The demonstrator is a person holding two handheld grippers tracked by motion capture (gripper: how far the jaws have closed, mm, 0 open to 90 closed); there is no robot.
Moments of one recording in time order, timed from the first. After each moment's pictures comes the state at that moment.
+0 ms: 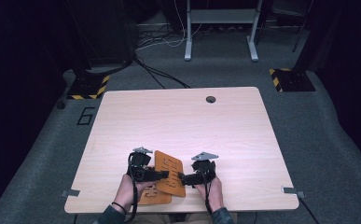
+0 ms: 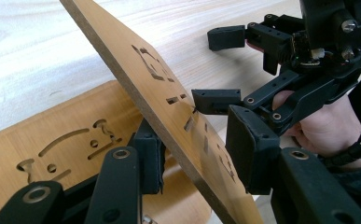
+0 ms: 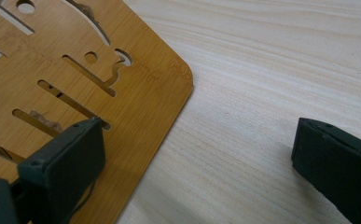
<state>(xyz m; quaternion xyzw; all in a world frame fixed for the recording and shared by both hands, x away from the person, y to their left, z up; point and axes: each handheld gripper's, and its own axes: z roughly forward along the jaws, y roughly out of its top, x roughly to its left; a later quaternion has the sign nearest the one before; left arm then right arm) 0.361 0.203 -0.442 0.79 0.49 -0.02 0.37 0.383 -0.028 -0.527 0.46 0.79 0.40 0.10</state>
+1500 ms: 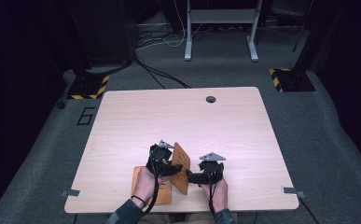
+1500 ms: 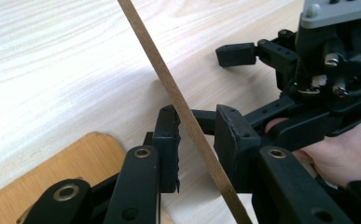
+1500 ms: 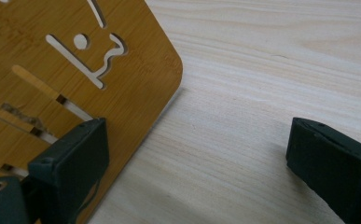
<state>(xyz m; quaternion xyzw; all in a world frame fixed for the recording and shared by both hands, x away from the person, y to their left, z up) 0.371 0.144 -0.425 0.82 0.46 0.04 0.34 0.378 -0.047 -0.527 0.51 0.76 0.38 0.16</state>
